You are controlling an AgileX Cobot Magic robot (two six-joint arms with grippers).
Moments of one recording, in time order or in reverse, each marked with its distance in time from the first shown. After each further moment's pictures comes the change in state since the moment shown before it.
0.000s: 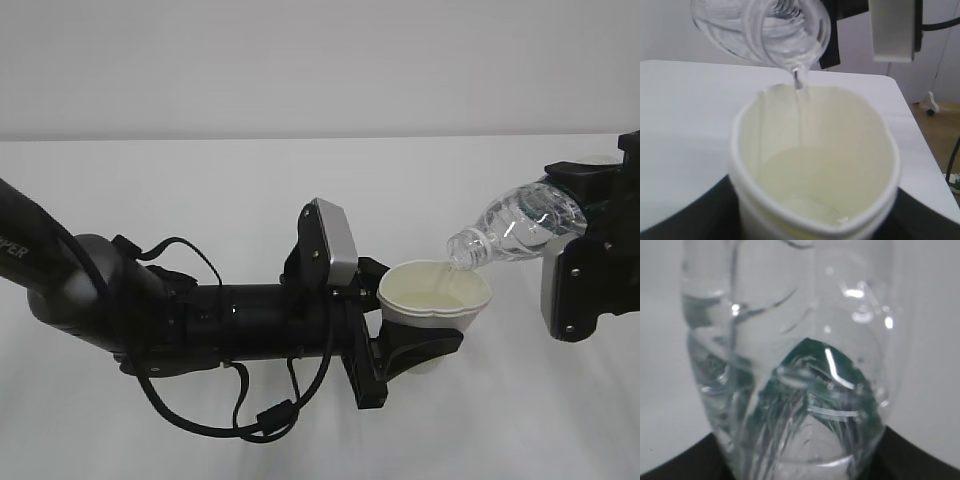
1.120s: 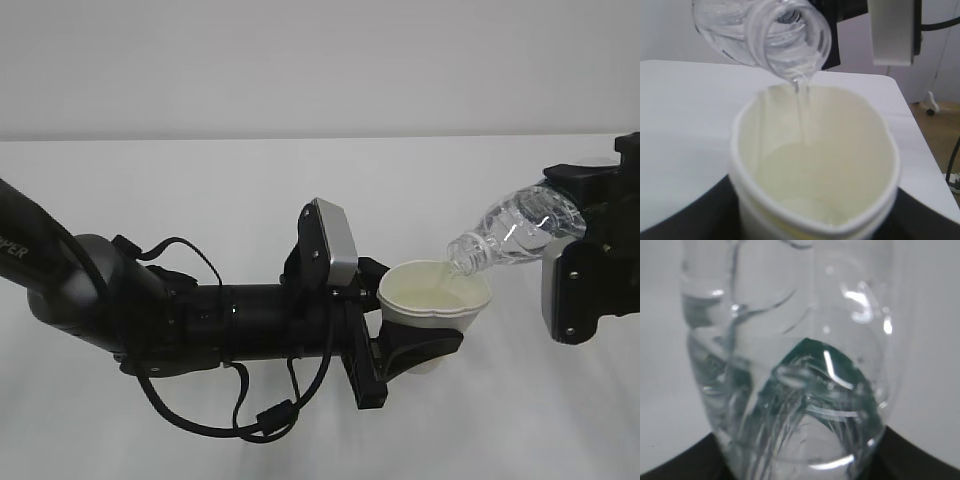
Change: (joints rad) left arm 0.000 0.000 0.000 0.000 0.000 0.000; right arm 0.000 0.000 -0.004 0.000 0.017 -0.023
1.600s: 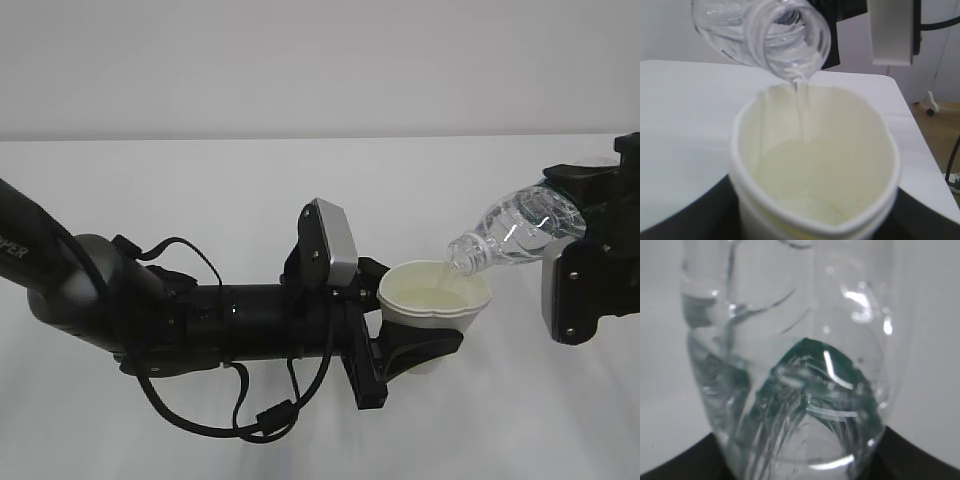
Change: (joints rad) left arm 0.000 0.000 0.000 0.001 0.000 0.000; right arm 0.000 0.000 0.000 0.000 0.002 -0.002
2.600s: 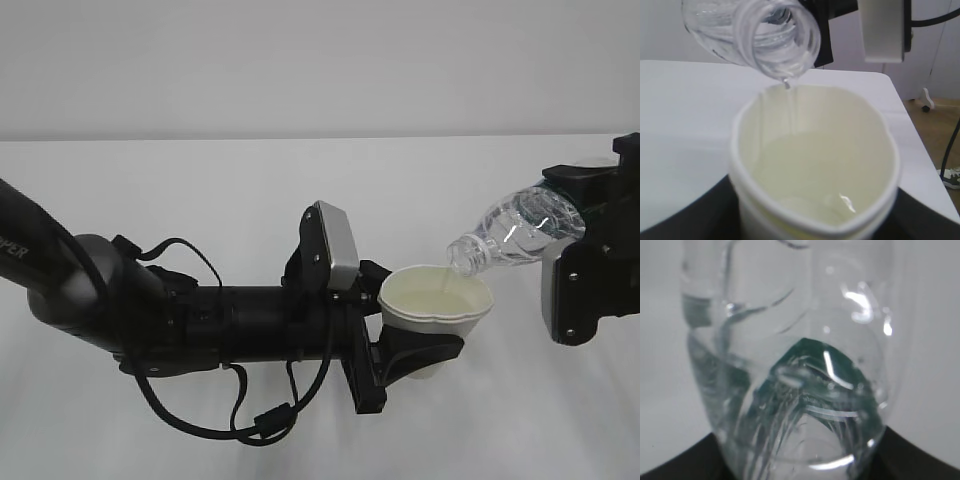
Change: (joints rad) left arm 0.000 0.000 0.000 0.021 0.000 0.000; right arm 0.000 0.000 0.000 -0.002 0.002 -0.002
